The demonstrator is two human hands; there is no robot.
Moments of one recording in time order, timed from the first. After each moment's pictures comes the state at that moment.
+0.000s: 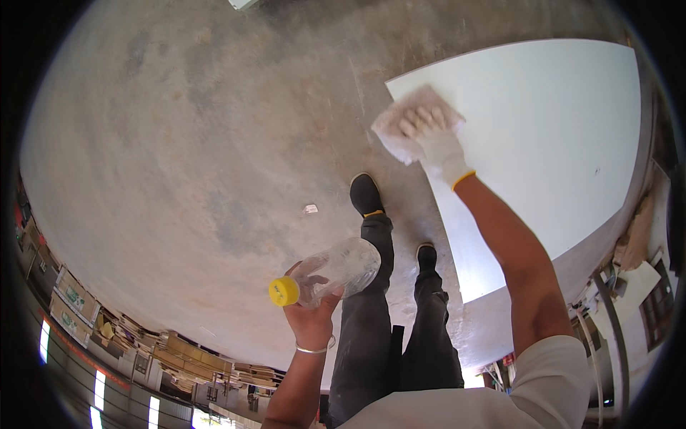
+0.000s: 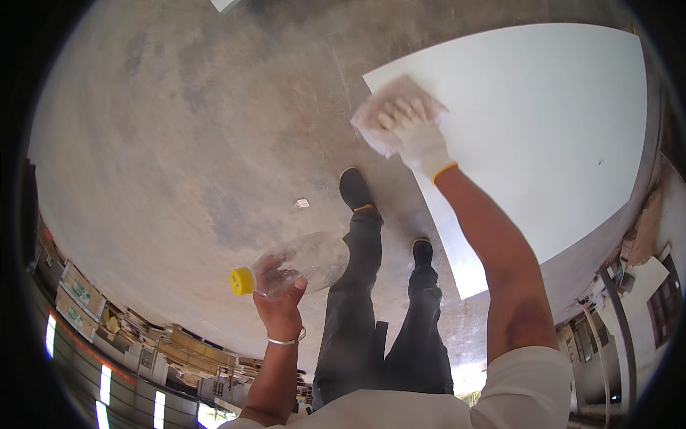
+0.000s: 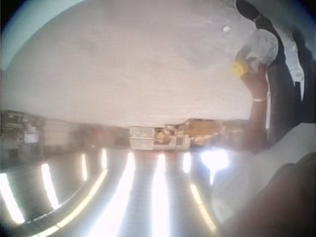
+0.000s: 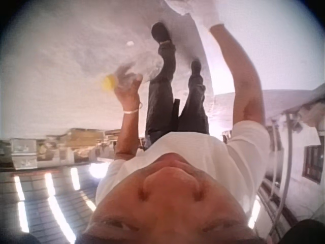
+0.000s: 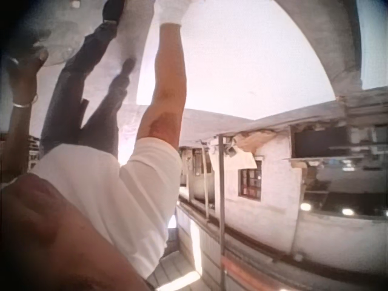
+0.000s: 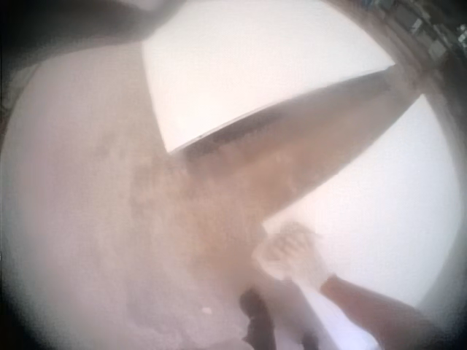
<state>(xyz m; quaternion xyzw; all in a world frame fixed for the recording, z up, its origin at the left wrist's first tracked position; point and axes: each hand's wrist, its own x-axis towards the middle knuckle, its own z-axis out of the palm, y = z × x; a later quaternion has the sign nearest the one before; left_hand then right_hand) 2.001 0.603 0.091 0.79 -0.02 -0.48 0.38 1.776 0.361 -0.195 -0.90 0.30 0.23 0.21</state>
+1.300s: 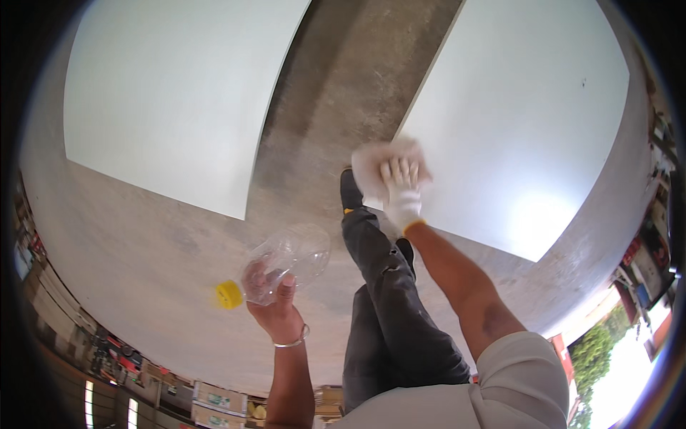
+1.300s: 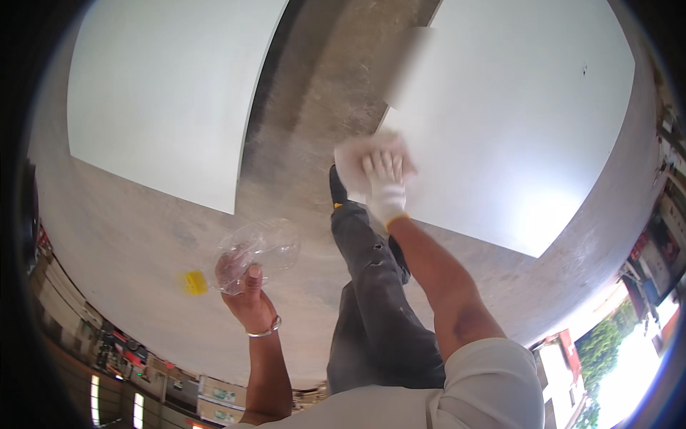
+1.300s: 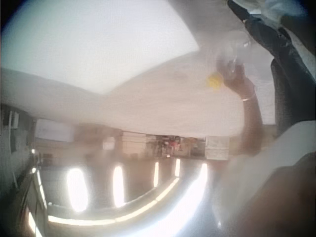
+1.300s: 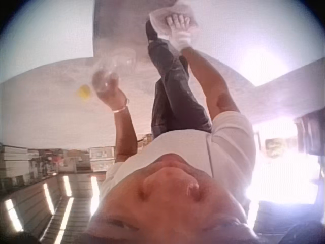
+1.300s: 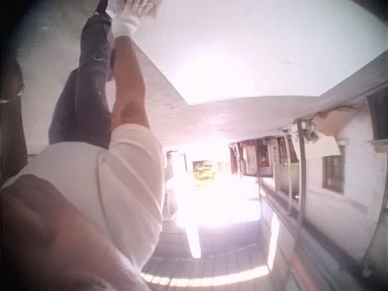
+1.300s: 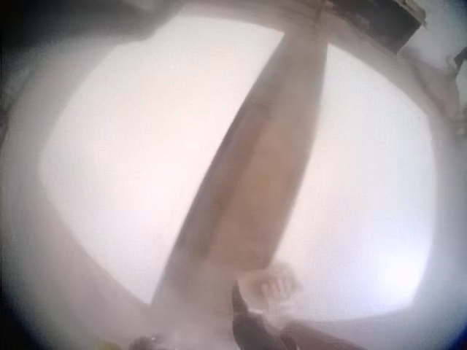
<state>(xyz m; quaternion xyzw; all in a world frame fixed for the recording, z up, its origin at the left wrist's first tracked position) 2.096 0.208 0.081 0.74 -0.30 -0.49 0.35 1.828 0.274 -0.191 -0.62 0.67 0.19 0.36</state>
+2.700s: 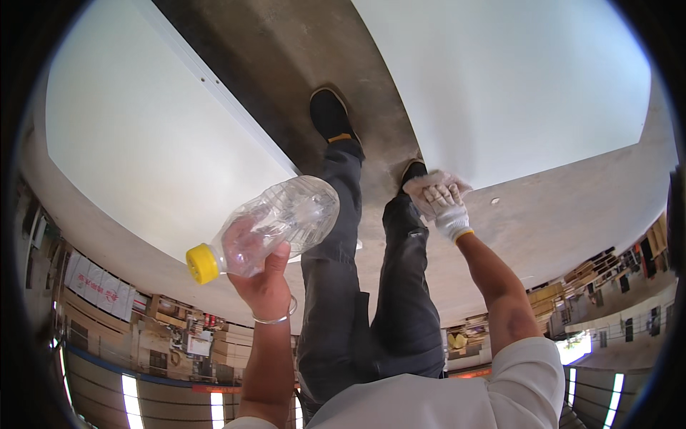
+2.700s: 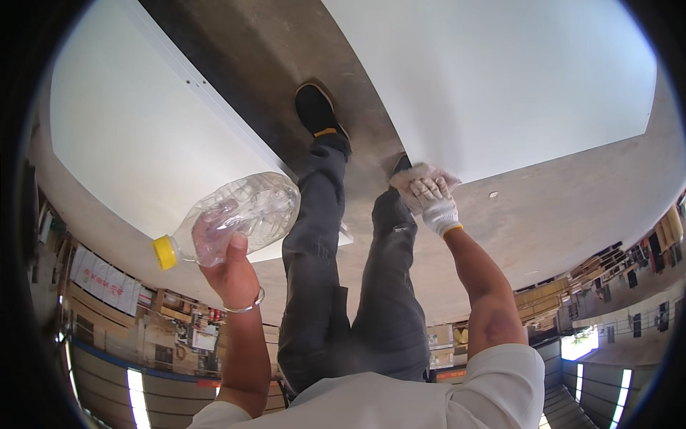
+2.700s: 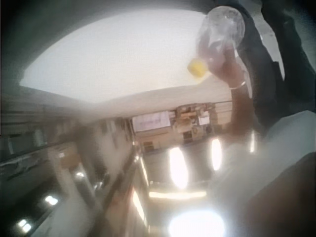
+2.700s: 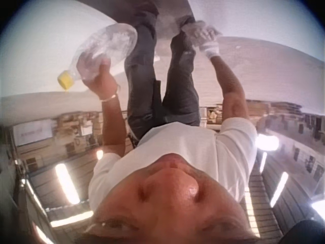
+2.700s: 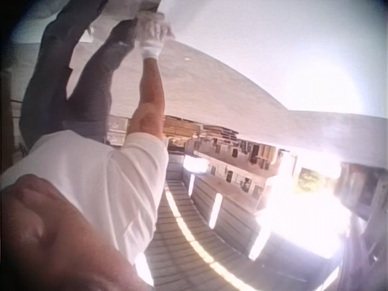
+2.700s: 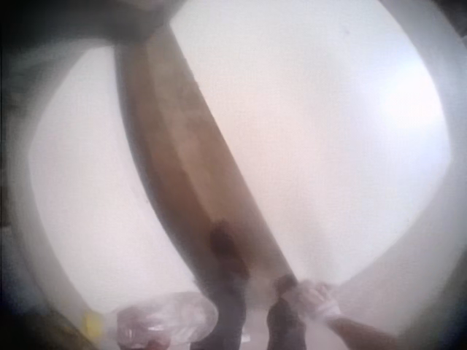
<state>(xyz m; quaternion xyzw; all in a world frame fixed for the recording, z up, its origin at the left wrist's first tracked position) 1.929 -0.134 0.068 0.53 -0.63 -0.57 0.00 1.952 0.315 -0.149 -0.40 0.80 -0.03 0.44</state>
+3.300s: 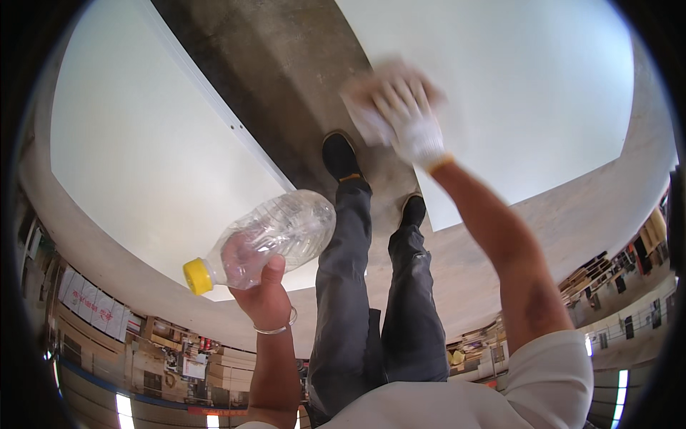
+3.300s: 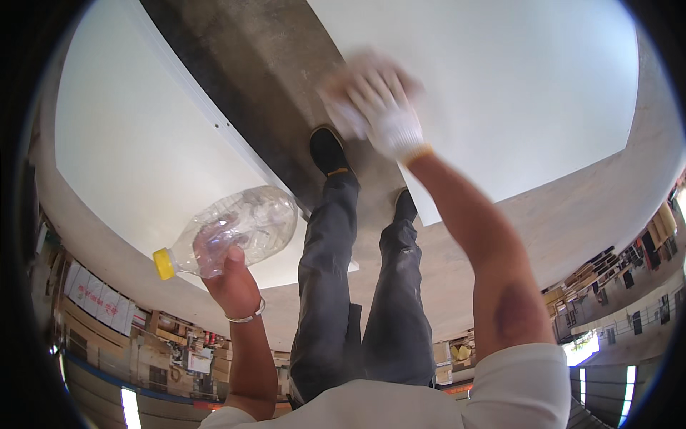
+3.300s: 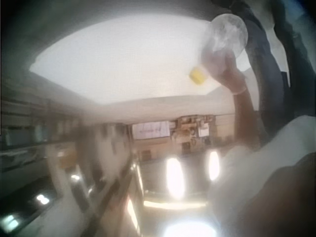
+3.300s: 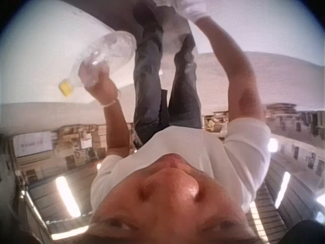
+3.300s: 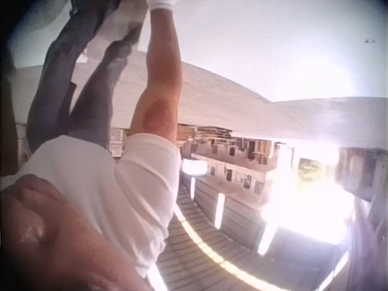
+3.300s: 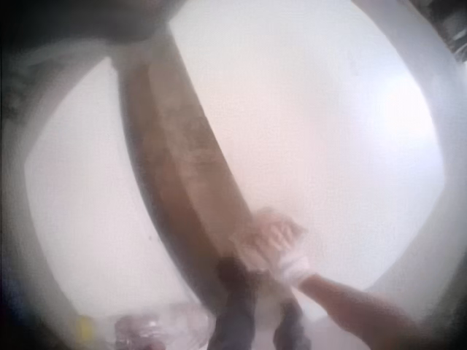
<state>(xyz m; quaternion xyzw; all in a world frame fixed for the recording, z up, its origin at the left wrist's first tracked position) 1.883 -0.190 0.065 0.53 -0.61 -0.59 0.04 1.686 0.045 -0.182 -0.46 0.86 -0.14 0.18</state>
